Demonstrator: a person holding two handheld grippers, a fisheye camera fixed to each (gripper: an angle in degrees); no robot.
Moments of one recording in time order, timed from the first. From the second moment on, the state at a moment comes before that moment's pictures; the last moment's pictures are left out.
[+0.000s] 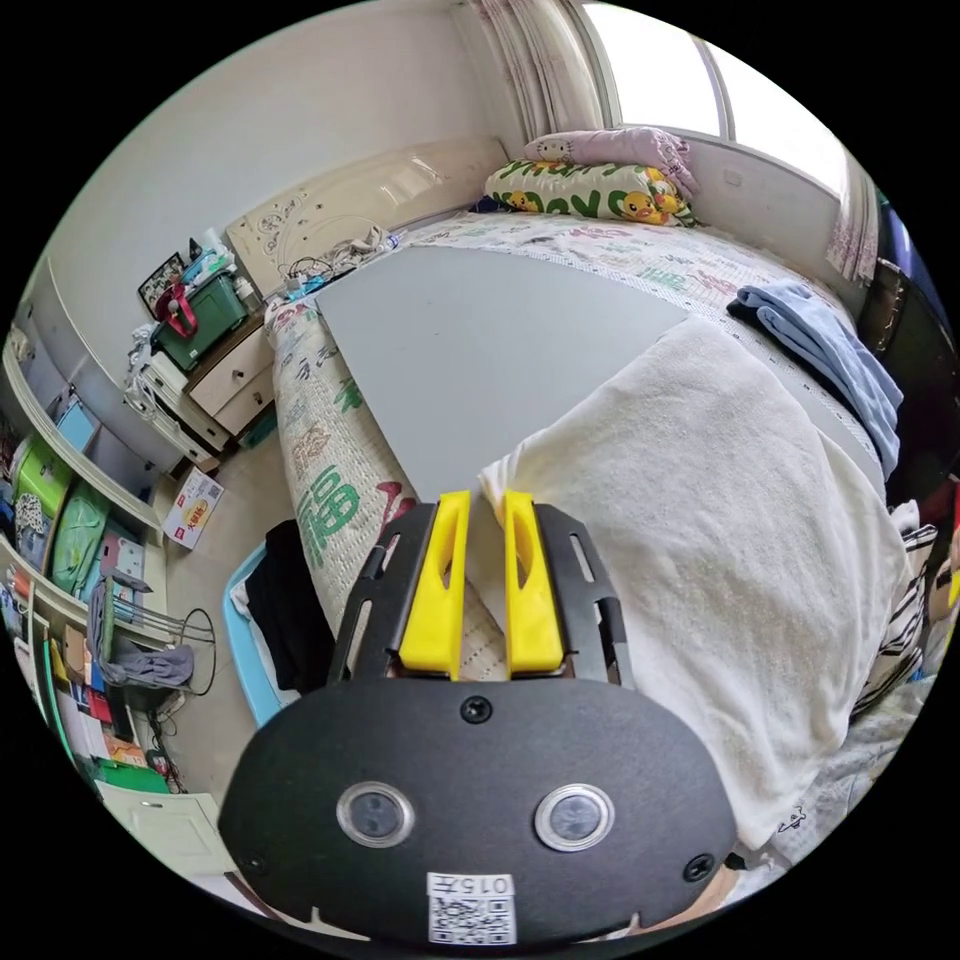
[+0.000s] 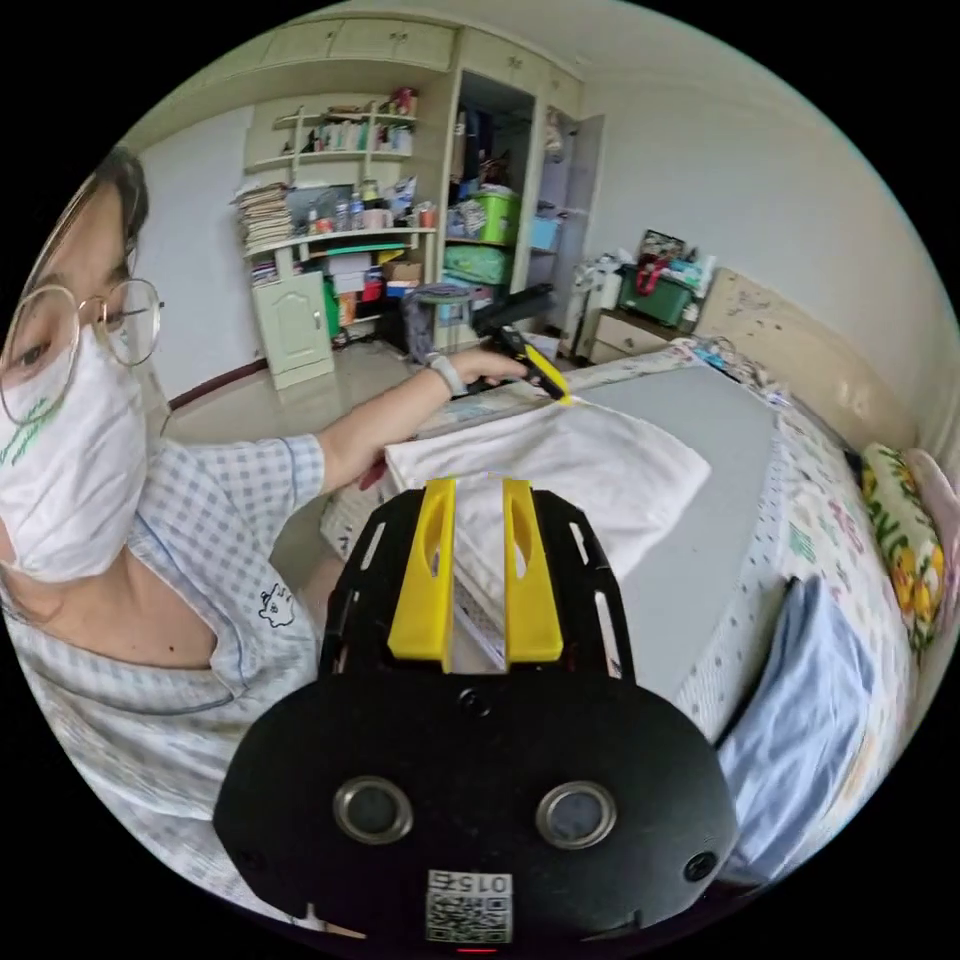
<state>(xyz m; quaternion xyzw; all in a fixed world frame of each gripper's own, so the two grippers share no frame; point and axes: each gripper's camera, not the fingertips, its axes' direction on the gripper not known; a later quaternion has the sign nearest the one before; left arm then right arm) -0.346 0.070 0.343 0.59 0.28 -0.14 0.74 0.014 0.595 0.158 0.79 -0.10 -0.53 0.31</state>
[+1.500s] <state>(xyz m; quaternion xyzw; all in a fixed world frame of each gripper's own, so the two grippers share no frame) -0.223 0.068 0.325 0.73 0.45 -0.04 0.51 0.114 0.513 0.170 0.76 -0.33 -0.48 0.29</state>
